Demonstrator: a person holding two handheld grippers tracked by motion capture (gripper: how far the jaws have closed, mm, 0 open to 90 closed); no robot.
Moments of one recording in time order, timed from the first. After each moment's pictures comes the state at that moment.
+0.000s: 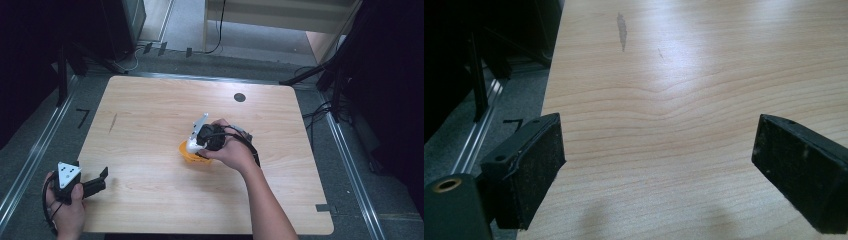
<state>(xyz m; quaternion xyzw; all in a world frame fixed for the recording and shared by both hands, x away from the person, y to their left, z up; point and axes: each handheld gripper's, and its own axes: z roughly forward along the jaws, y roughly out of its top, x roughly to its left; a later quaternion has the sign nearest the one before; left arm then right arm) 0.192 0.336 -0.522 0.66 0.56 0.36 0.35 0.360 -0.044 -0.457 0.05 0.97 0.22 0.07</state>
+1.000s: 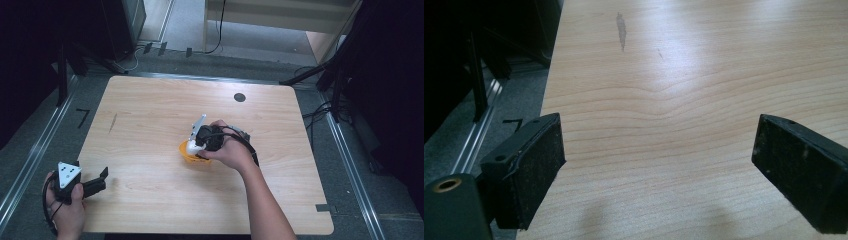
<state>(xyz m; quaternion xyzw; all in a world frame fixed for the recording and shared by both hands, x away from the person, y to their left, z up) 0.192 0.335 -0.522 0.66 0.56 0.36 0.35 0.365 -0.040 -0.467 0.05 0.97 0.21 0.06</state>
